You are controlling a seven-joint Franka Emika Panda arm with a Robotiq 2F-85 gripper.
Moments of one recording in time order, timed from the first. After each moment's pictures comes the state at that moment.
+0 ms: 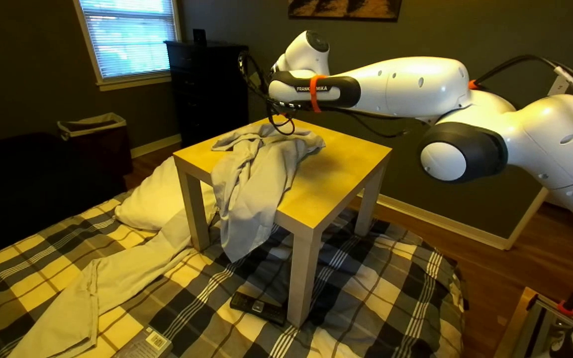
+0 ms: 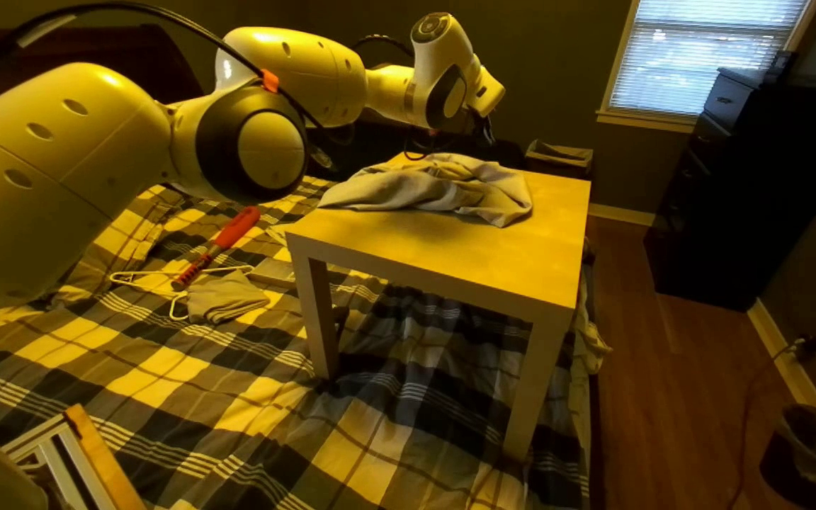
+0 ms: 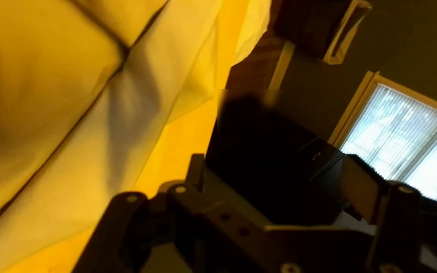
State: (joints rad) arm 0.14 1.05 -0.27 -0.73 0.20 2.66 1.12
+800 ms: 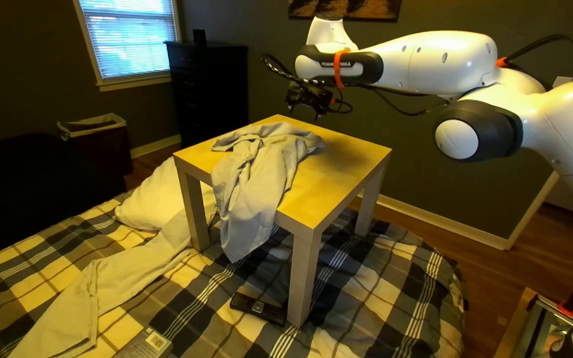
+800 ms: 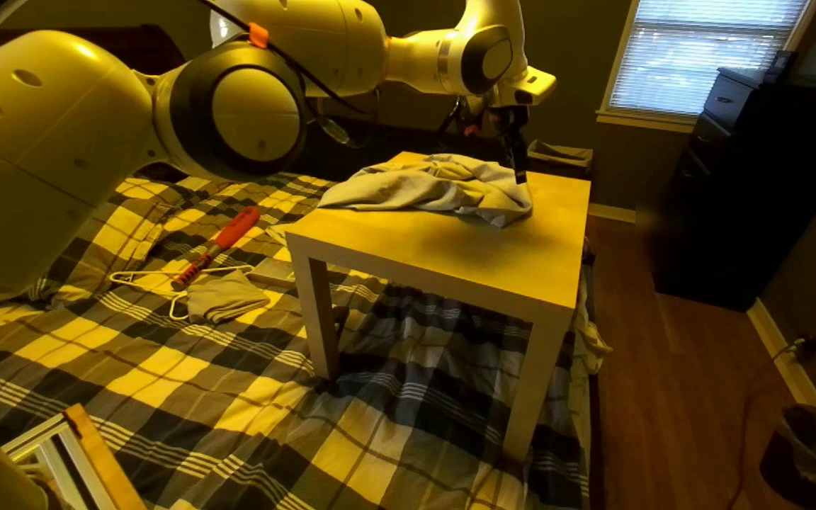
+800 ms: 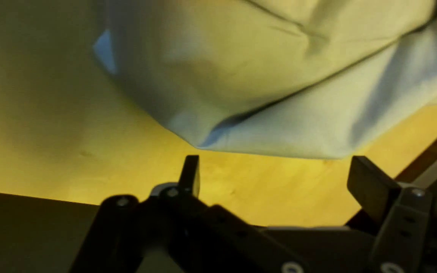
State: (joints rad) arm 0.07 0.94 -0.35 -0.76 0.14 2.06 0.77
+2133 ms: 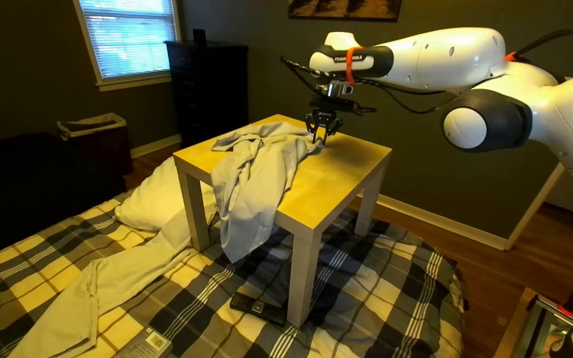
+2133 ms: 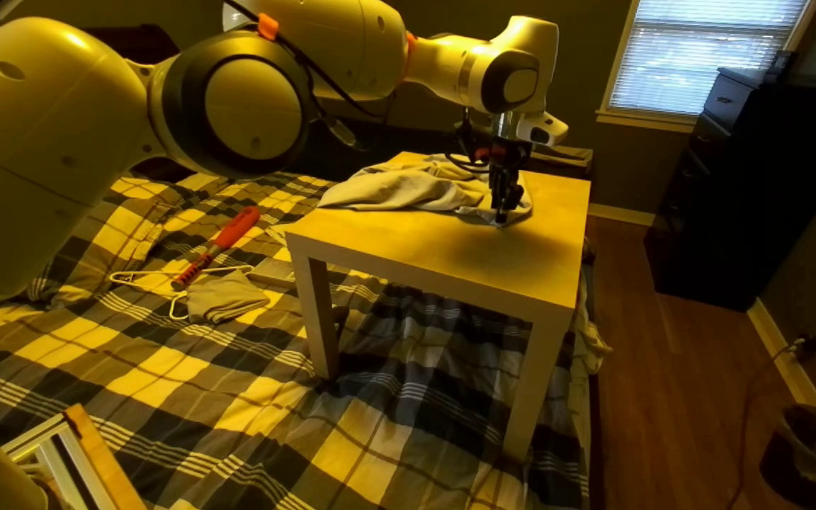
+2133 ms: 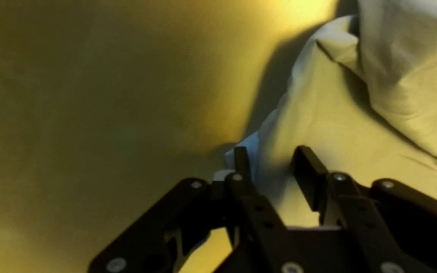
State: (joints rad) arm 0.00 0.90 -0.32 -0.88 0.28 1.81 0.54
